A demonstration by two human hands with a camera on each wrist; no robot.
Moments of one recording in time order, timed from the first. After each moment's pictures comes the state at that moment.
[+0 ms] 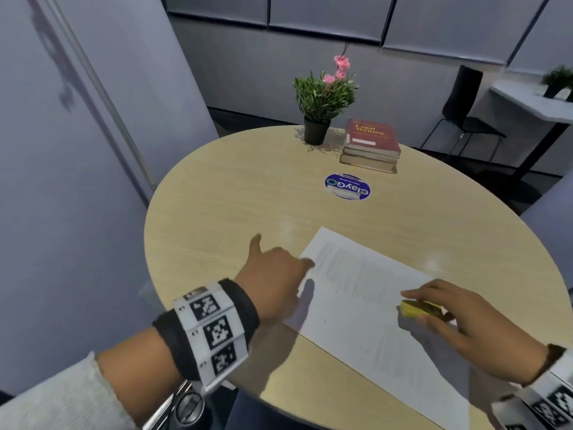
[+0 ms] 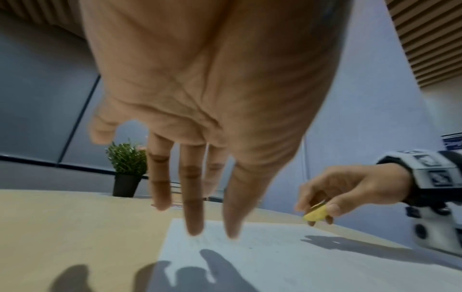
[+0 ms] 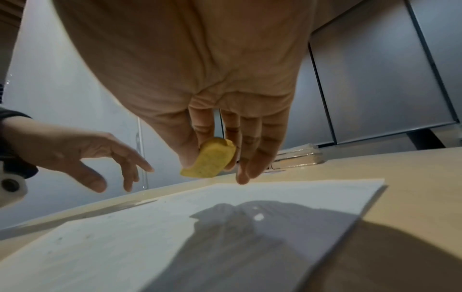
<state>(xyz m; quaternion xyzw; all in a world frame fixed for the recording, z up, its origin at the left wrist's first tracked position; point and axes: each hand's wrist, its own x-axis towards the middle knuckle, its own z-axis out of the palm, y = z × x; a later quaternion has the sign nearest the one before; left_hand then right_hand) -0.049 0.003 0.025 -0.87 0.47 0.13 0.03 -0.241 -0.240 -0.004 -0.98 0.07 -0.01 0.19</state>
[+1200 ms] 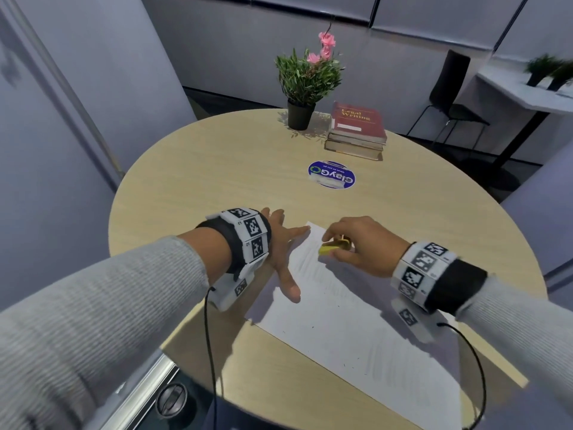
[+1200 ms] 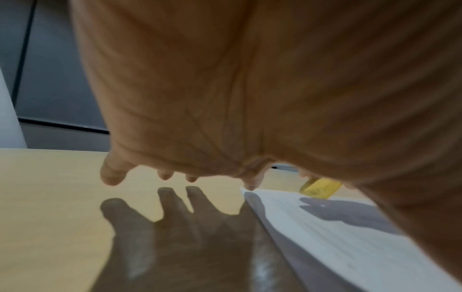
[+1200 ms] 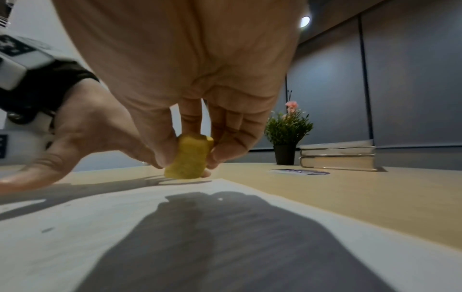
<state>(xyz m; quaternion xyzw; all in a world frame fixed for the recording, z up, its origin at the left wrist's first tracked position) 0.028 -0.075 0.000 -0.84 0.46 0.24 0.16 -0.102 -0.230 0.007 -0.99 0.02 0.04 0.10</state>
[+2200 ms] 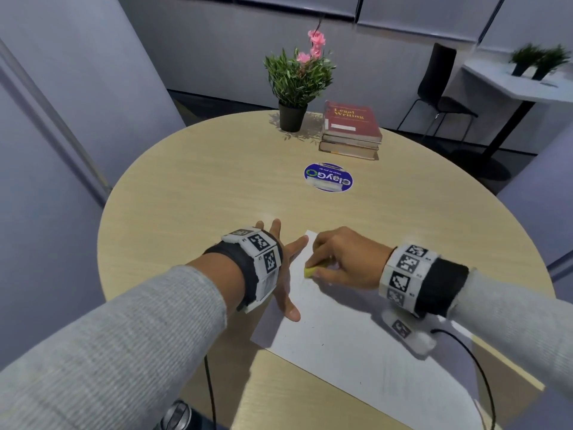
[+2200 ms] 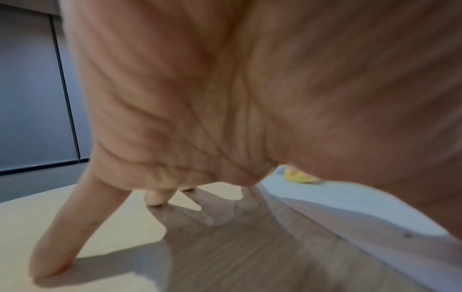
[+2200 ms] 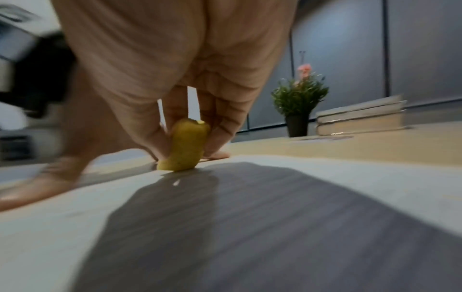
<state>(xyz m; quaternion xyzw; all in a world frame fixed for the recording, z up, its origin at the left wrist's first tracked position) 0.028 -0.078 -0.024 -0.85 0.44 0.25 0.18 -0.086 -0.208 0.005 -0.99 -0.06 0.07 0.14</state>
